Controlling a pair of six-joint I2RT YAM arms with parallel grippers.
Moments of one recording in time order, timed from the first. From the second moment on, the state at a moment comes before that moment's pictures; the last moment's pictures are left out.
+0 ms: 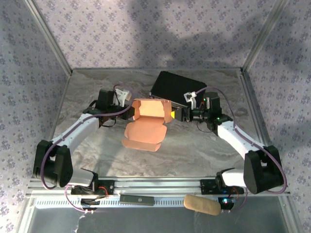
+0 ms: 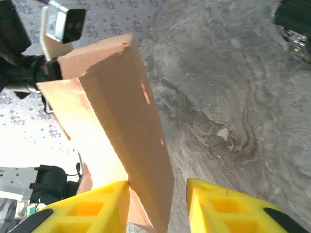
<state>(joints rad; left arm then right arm) -0.35 1.38 0.94 -0.32 0.49 -0.19 0.29 1.30 0.77 0.02 -0.90 0.38</state>
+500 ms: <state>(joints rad) -0.38 1.39 0.95 -0.34 0.46 -0.18 0.36 1.31 0.88 -0.06 -0.84 0.29</state>
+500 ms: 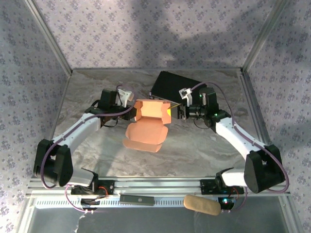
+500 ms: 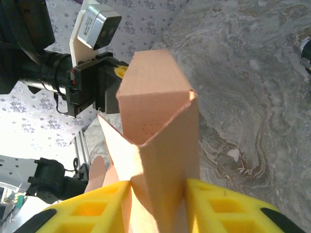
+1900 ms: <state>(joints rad) -0.45 1.39 0.97 -0.41 0.25 -0.18 0.78 1.49 1.14 -0.44 0.21 0.35</state>
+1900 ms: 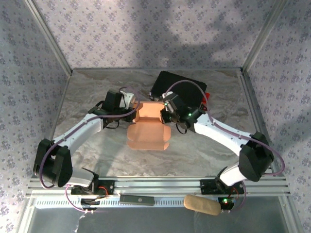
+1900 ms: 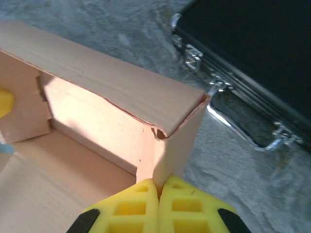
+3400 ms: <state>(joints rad) -0.48 1.39 0.97 -0.43 0.19 -0.22 0.77 1.50 1.01 -0.28 0.26 0.49</state>
